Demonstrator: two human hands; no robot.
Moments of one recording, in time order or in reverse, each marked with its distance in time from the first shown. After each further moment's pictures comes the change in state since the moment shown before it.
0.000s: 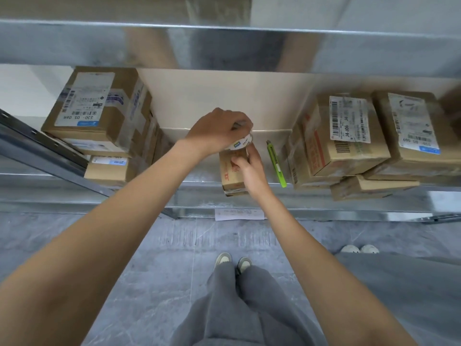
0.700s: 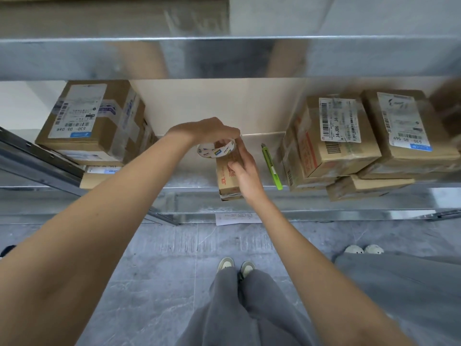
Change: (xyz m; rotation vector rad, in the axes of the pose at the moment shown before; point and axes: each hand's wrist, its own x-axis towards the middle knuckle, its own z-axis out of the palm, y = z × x) left_hand 0.019 0.011 -0.020 0.006 -0.415 -0.414; right_hand 0.003 0.010 -0.003 -0.076 -0.027 -0.037
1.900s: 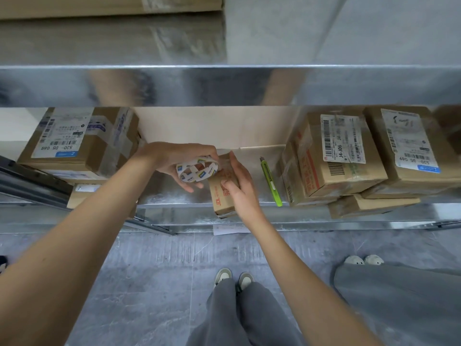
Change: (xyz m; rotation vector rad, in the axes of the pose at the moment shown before) left_hand 0.016 -0.049 -0.008 -0.428 -0.295 -0.179; right_hand -0.002 -0.004 0.000 -0.018 -0.039 -0.003
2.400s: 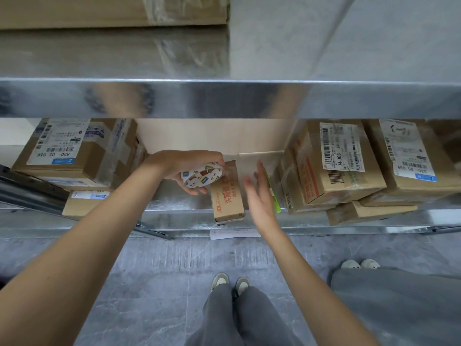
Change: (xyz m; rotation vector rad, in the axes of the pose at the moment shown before) left_hand 0.007 0.006 0.007 0.056 0.026 0.035; right_hand -0.007 0.000 -0.029 -0.013 0.151 0.061
